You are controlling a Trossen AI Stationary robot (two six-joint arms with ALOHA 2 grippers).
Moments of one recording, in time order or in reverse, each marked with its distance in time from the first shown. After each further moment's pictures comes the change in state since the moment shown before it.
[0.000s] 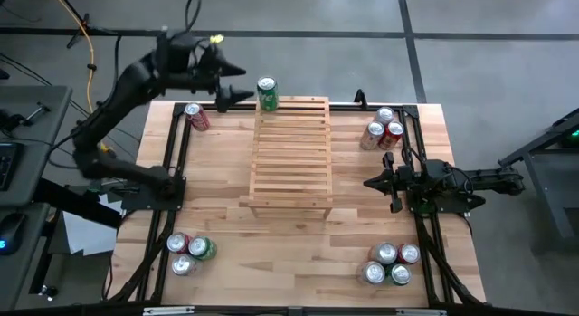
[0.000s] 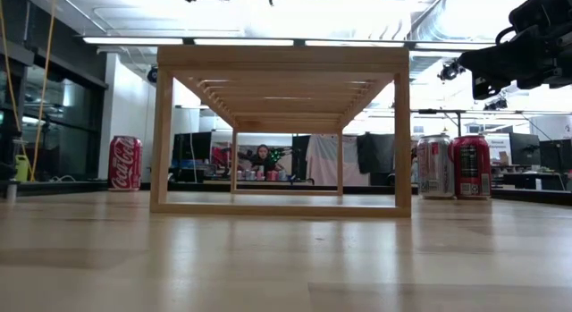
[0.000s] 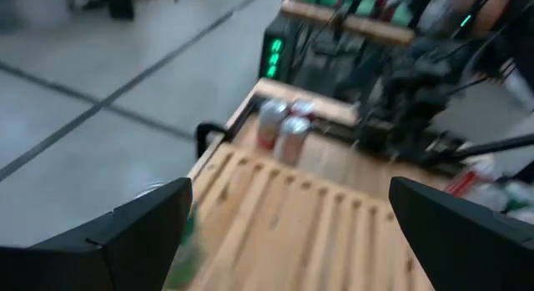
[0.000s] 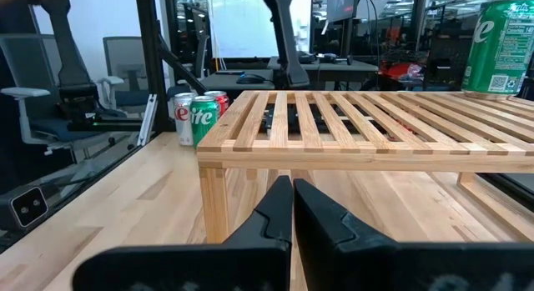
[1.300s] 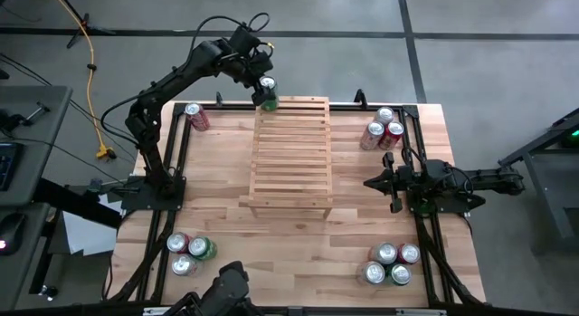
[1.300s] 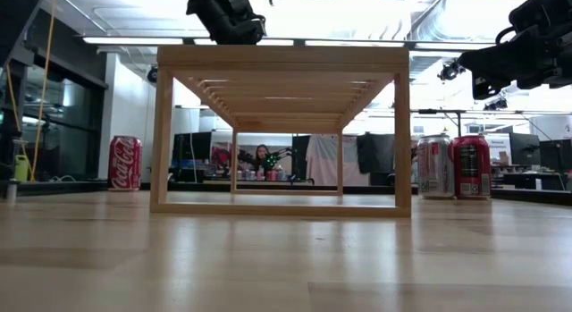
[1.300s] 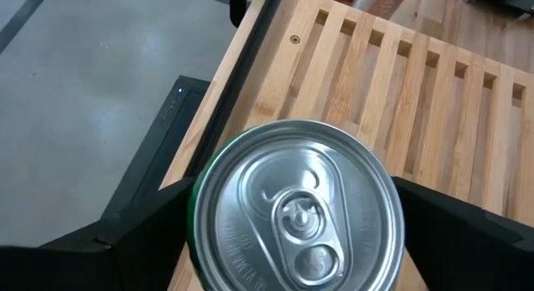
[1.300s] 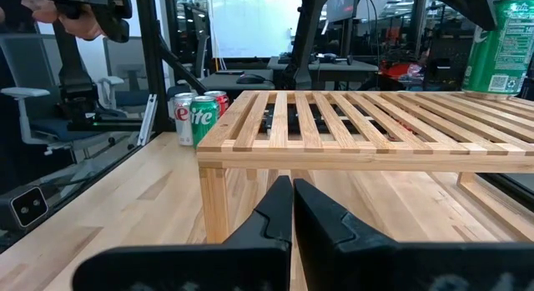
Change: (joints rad) left arm 0.109 0.585 0.322 -0.304 -0.040 0.301; right arm 0.000 0.000 0.000 0.000 0.000 0.000
